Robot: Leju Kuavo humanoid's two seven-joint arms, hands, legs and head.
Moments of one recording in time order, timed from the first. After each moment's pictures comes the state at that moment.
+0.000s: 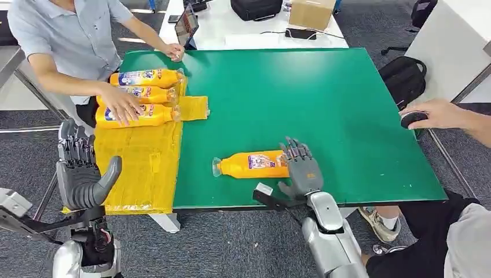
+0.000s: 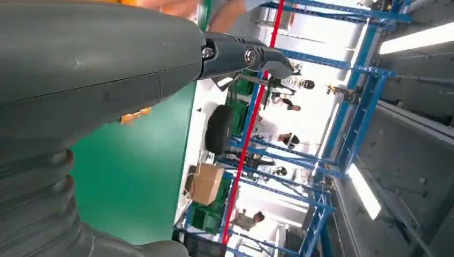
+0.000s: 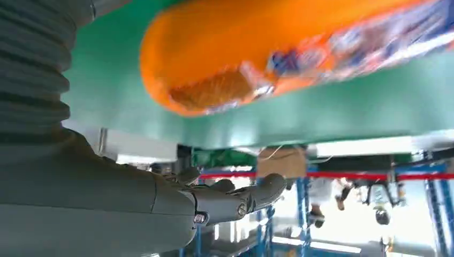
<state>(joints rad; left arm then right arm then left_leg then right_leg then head) -0.01 -0.34 0.13 -1.79 0.11 -0.19 -0.40 -0.31 0.13 0.00 -0.96 1.40 -0.45 -0.14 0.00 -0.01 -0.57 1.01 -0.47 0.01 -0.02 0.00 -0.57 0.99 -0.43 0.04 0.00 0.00</state>
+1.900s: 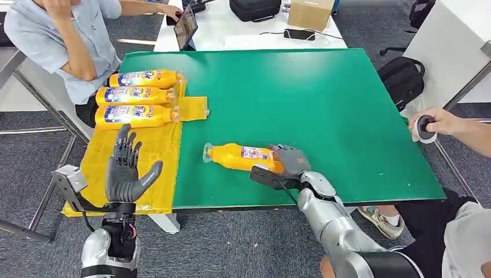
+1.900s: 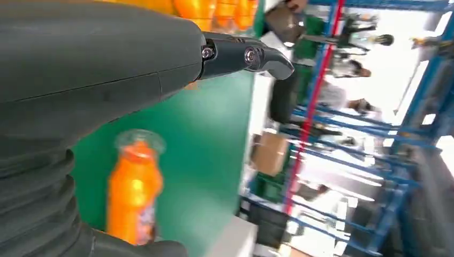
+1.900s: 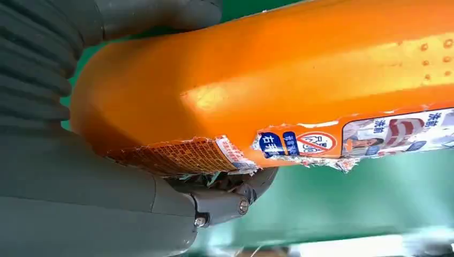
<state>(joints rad) -0.08 -0.34 0.08 -1.55 0.02 -0.22 -0.32 -0.65 0.15 -0.12 -0.41 1.17 -0.21 -0.33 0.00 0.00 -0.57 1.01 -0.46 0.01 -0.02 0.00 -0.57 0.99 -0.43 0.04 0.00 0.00</state>
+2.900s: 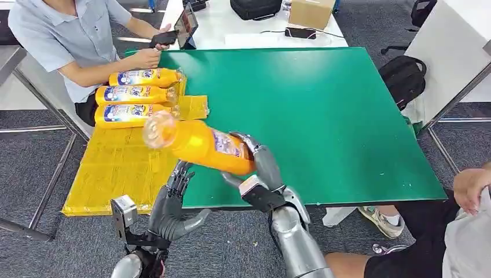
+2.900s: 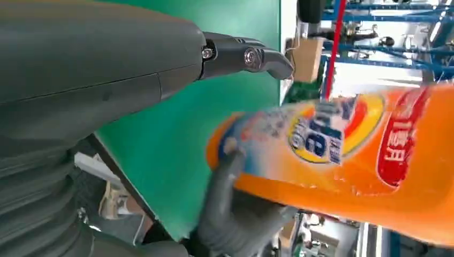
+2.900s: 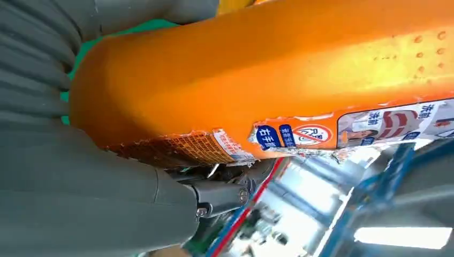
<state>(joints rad) 0.09 -0.30 -0.16 -1.52 -0.04 -0.37 -0.44 -0.25 0.35 0.11 -1.17 0.61 -0.06 -0.61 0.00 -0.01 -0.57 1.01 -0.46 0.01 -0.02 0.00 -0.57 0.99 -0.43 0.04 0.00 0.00</state>
